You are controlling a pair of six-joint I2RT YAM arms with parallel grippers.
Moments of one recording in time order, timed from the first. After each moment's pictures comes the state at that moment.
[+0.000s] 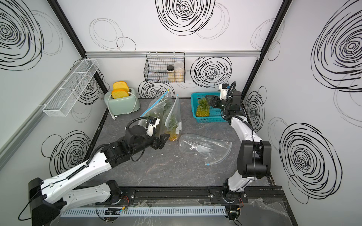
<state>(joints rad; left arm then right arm) -0.80 1.07 0.97 -0.34 -0.10 -0.30 0.00 1.55 1.25 0.03 -0.58 0.36</state>
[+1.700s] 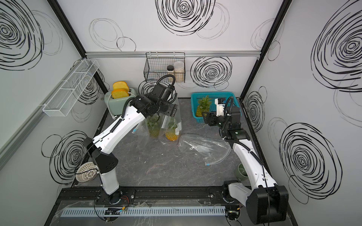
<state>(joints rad) -0.67 1.88 2.11 -1.07 -0.23 -0.14 0.13 1.12 0.94 -0.18 -0.42 0.28</state>
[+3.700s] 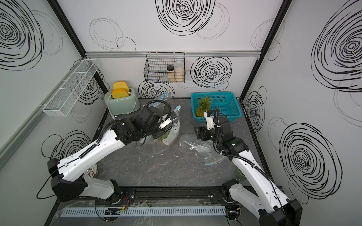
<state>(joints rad) -0.84 1.39 1.52 -0.89 -0.29 0.41 0.43 0.96 0.91 -0.52 -0.18 0.33</state>
